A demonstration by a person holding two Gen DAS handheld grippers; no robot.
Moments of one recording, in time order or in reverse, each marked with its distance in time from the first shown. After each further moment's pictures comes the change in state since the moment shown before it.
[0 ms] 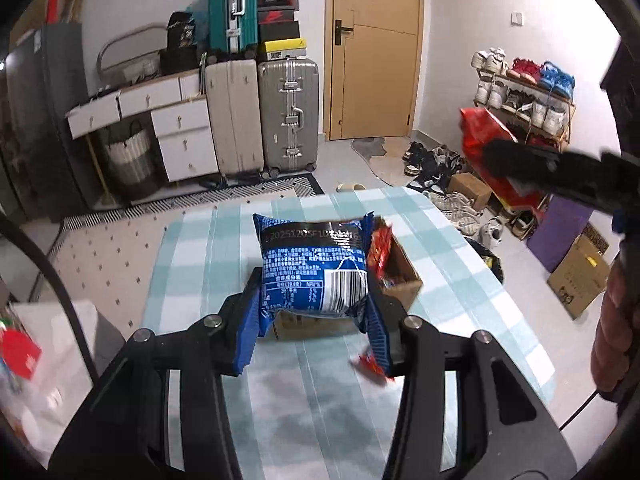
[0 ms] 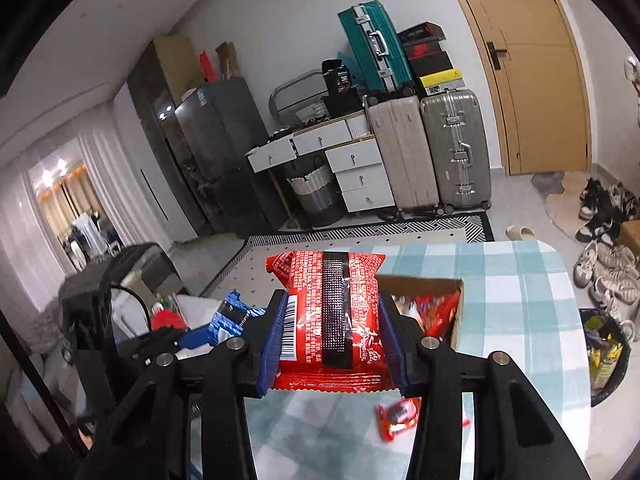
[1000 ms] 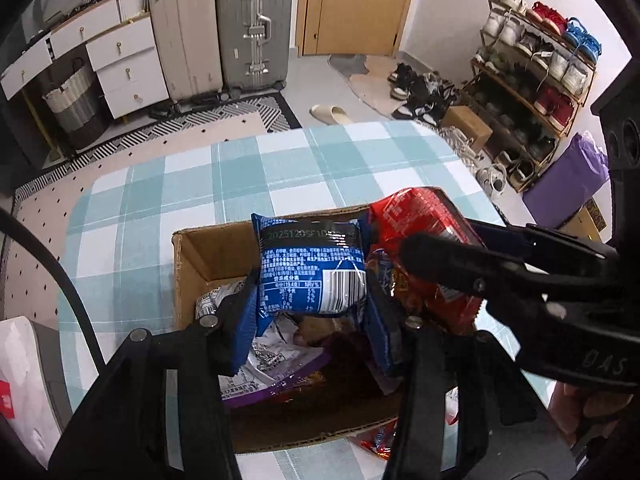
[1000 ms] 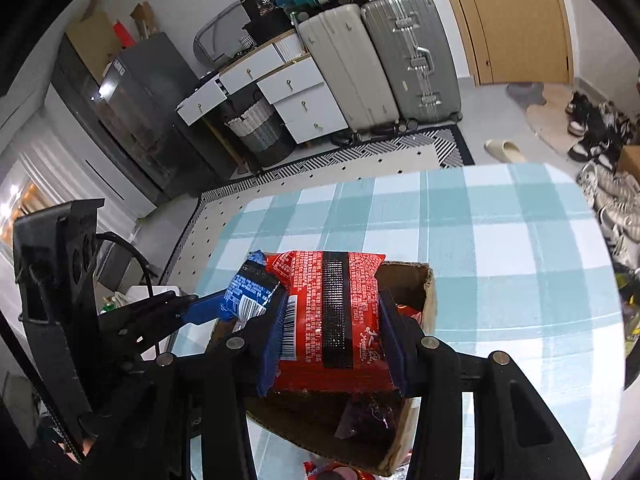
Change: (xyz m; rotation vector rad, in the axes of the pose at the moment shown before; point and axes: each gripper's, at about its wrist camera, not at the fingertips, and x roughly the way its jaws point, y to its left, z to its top) left arm 0.274 -0.012 0.044 -0.003 0.359 -0.130; right arm 0.214 -0.141 -0.001 0.166 0.310 -0.078
